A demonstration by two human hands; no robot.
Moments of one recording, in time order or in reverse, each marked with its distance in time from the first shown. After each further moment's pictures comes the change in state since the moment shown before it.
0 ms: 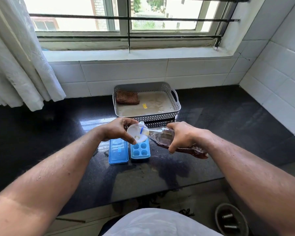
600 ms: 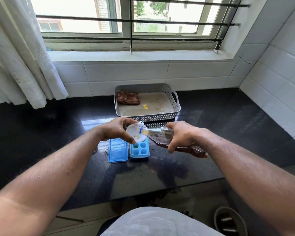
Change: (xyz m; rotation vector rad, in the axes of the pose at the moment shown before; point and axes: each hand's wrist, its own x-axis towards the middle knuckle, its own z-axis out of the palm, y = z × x) left_hand -0.009 0.000 0.002 -0.009 0.018 -0.003; right_hand -0.006 -0.004 -0.003 -0.034 0.014 -0.024
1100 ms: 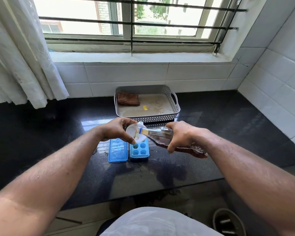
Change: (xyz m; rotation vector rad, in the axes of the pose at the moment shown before) left_hand -0.005 0.003 0.000 -0.015 0.011 -0.001; right_hand -0.004 -0.003 -0.003 0.000 0.004 0.010
